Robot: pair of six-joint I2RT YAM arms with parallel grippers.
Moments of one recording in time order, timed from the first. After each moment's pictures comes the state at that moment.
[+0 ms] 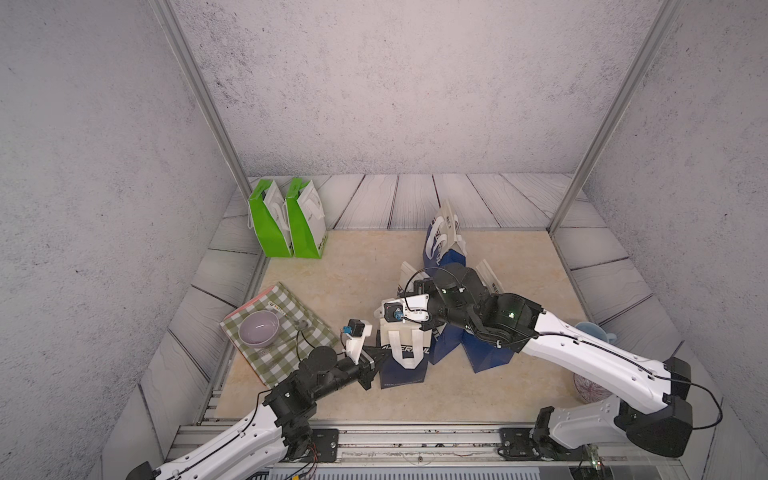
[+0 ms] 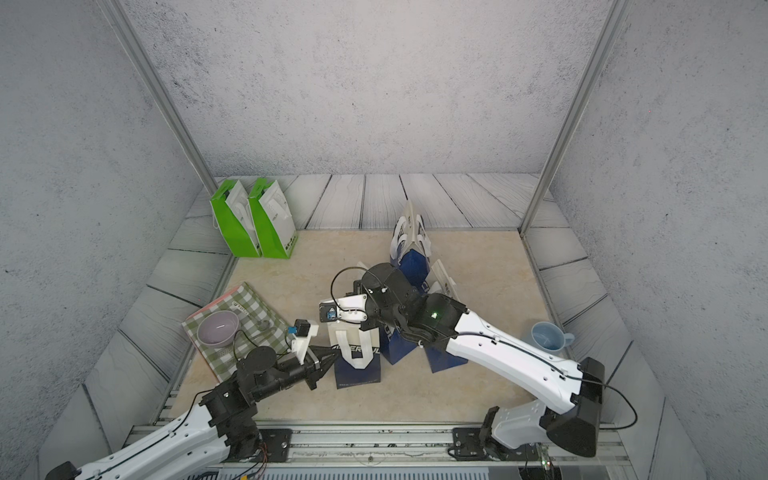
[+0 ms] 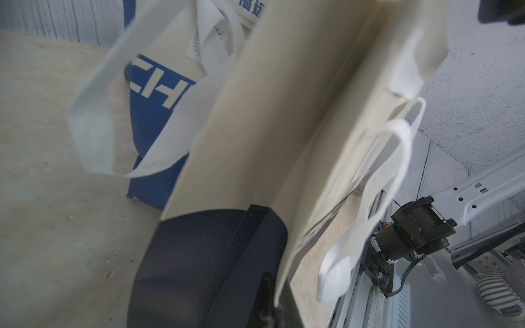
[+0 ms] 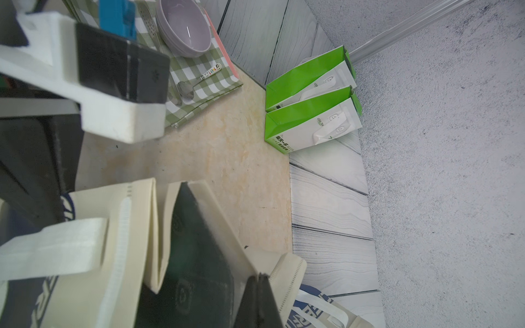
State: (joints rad) left arm -0.83 0.56 0.22 0.11 0.21 -0.45; right arm 1.03 1.36 1.41 -0.58 0.13 -0.95
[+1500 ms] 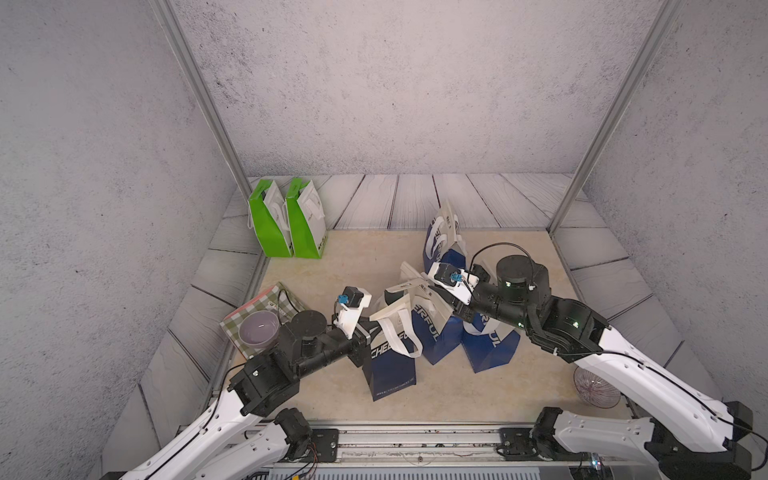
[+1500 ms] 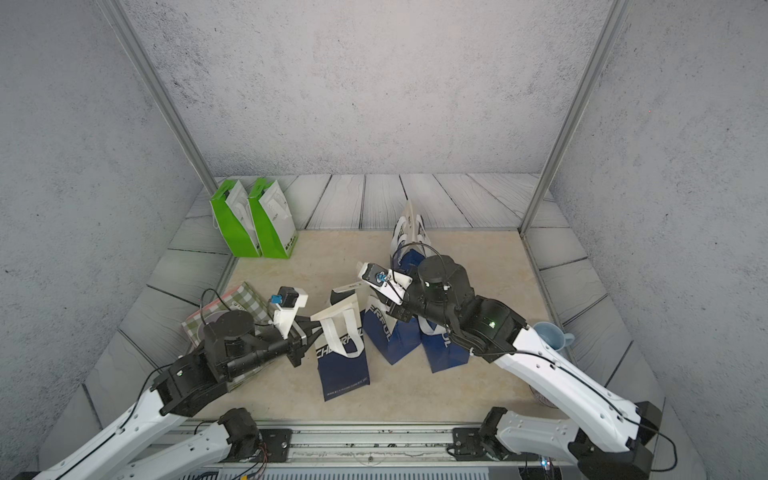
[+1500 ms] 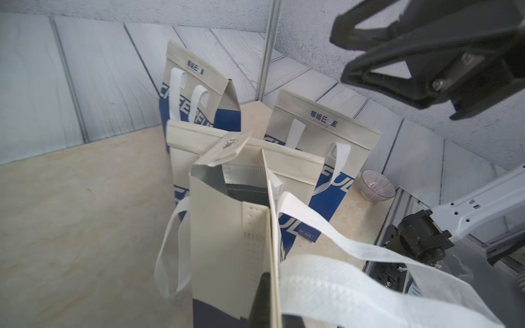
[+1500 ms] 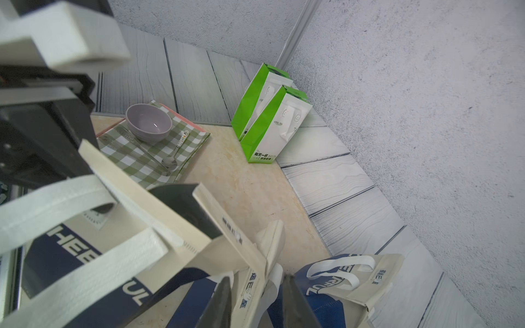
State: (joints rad) left arm -0.83 0.68 0.88 -0.48 0.09 -0.20; right arm 0.90 1.08 1.30 -0.54 0.00 -0.48
